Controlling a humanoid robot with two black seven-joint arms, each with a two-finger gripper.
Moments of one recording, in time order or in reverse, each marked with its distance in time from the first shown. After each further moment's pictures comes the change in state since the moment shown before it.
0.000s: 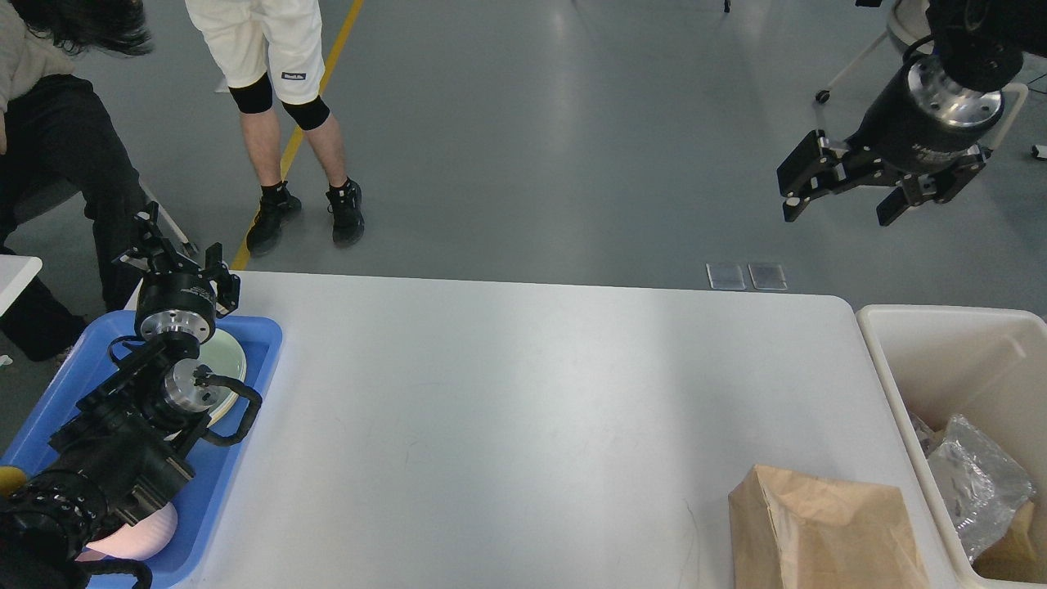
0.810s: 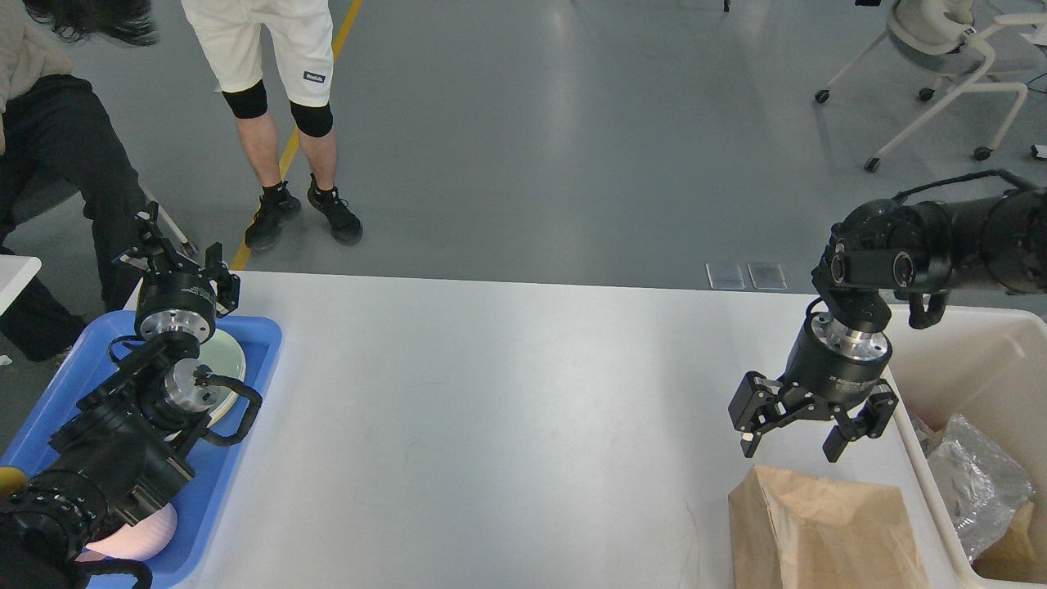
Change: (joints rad) left arm 0.000 0.000 0.000 0.000 0.000 0.000 0.000; right arm -0.399 0.079 0.006 0.120 0.041 -0.030 -0.002
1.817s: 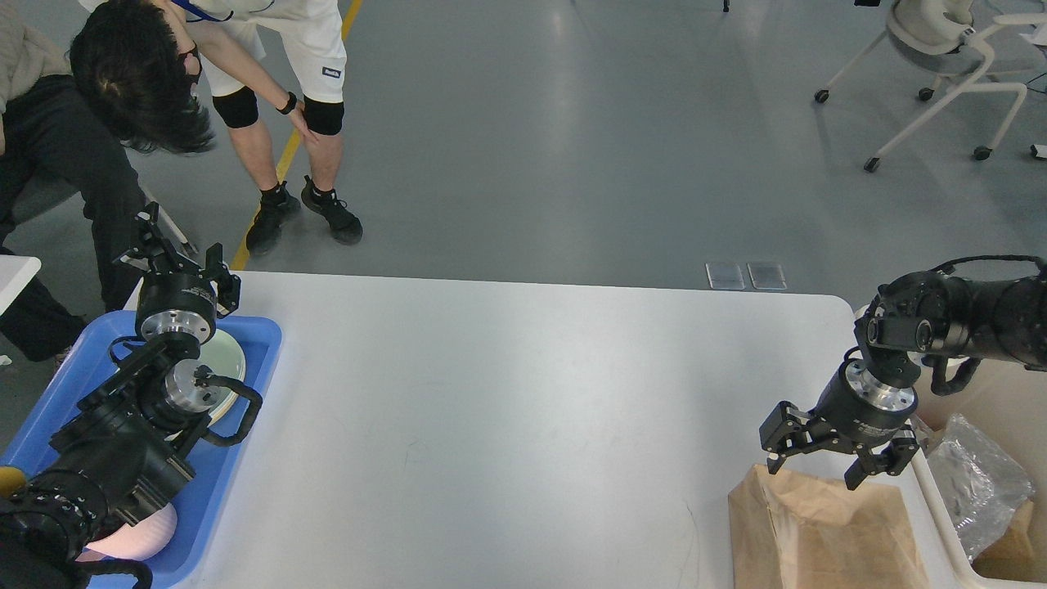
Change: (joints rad) left arm 0.000 0.000 0.000 0.000 0.000 0.000 0.000; right arm -0.234 -0.075 0.028 -0.178 0.034 -0.116 -0.005
